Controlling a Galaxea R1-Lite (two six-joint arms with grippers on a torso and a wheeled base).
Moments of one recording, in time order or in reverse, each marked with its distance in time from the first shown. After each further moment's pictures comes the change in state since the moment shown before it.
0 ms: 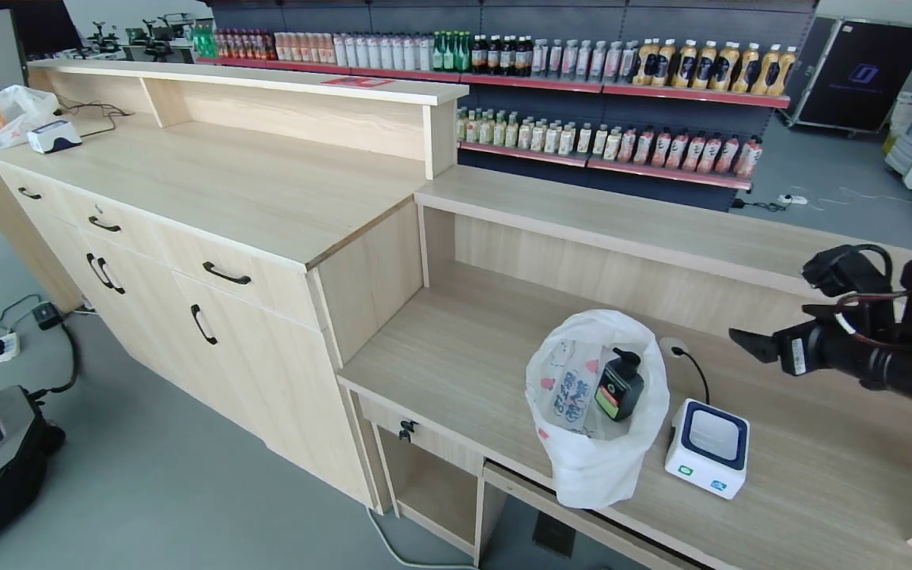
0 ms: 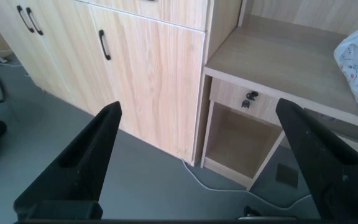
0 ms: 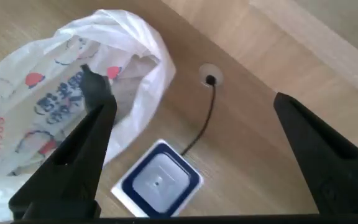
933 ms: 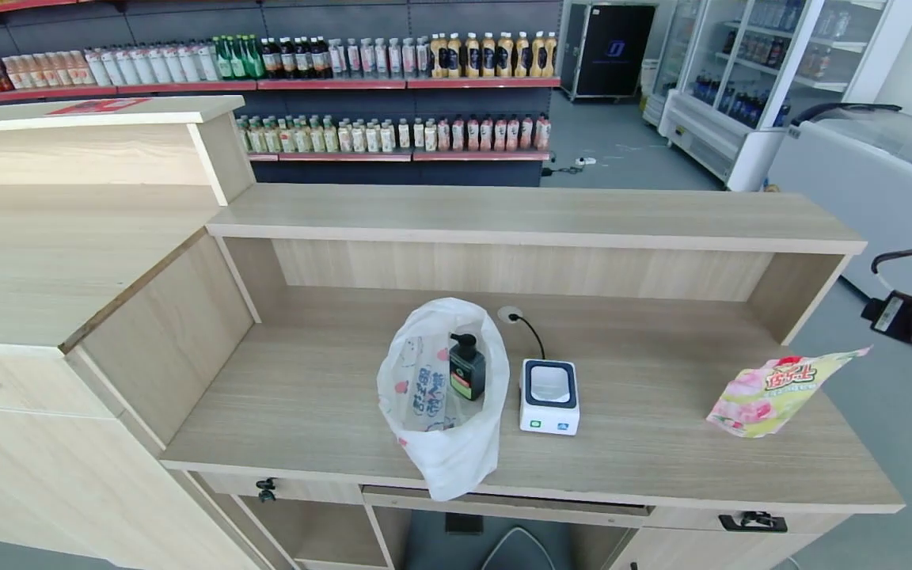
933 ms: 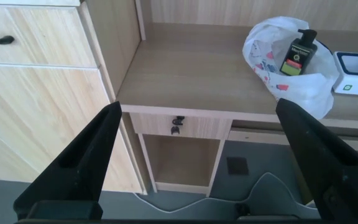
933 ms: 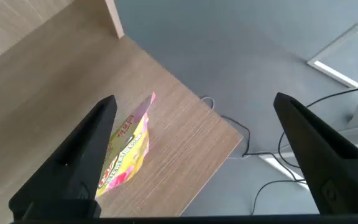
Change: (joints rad) left arm 0.000 0.000 0.000 0.000 0.000 0.000; right arm -0.141 0.140 -0.400 0.503 -0.665 0.699
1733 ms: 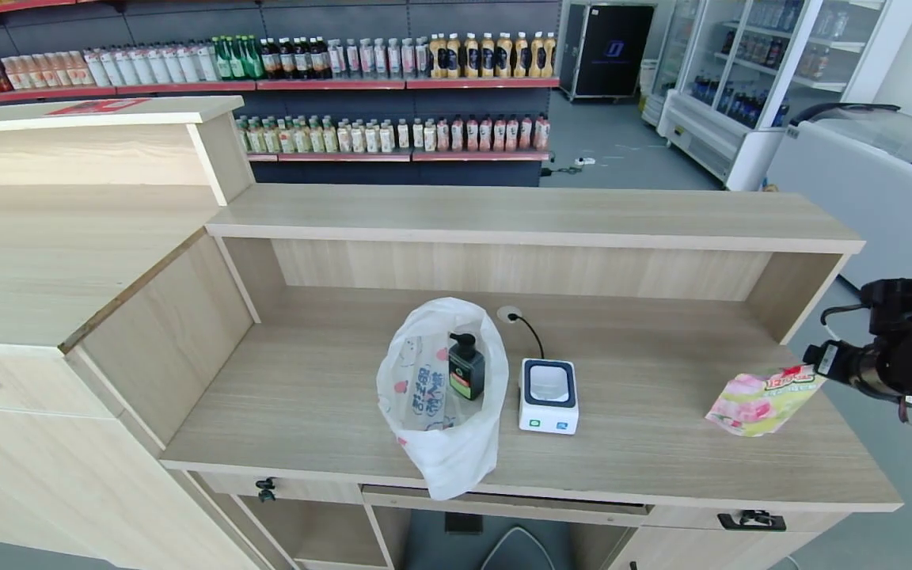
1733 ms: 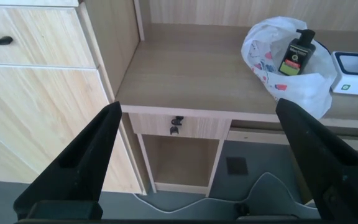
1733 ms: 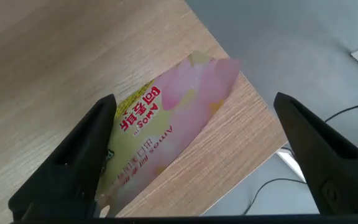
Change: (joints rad) left arm 0.000 0.000 0.000 0.000 0.000 0.000; right arm -0.014 0.276 0.002 -0.192 0.192 -0.103
